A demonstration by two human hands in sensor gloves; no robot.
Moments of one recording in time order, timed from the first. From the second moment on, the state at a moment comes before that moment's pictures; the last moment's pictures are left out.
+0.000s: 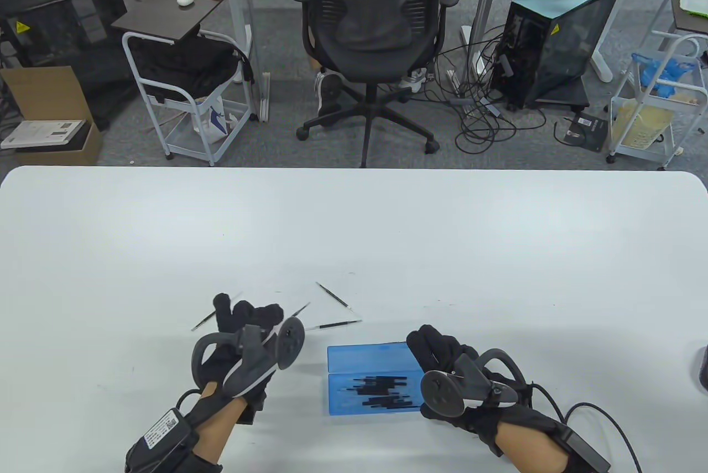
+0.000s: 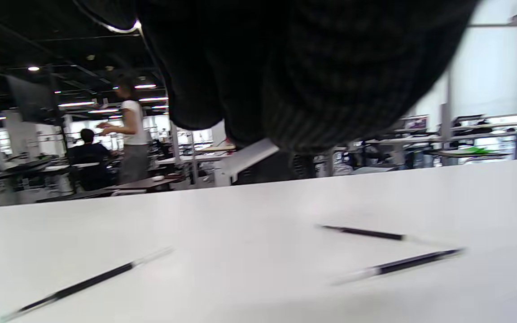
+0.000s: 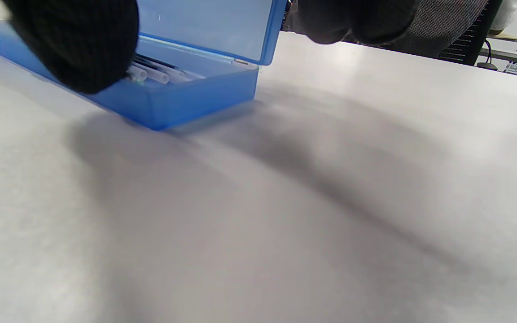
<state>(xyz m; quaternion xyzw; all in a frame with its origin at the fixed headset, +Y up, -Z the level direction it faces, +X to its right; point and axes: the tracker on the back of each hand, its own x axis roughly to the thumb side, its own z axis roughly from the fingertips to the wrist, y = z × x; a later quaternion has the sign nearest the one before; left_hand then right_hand) -0.139 -0.674 -0.295 0.07 -0.06 -0.05 0.99 0.149 -0.745 -0.286 -0.32 -0.10 -0.94 0.08</state>
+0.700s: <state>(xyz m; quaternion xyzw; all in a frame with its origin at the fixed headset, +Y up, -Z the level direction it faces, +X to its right) -0.026 -0.741 -0.243 0.05 -0.28 -0.16 0.94 0.149 -0.745 -0.286 -0.32 -0.10 -0.94 0.08</state>
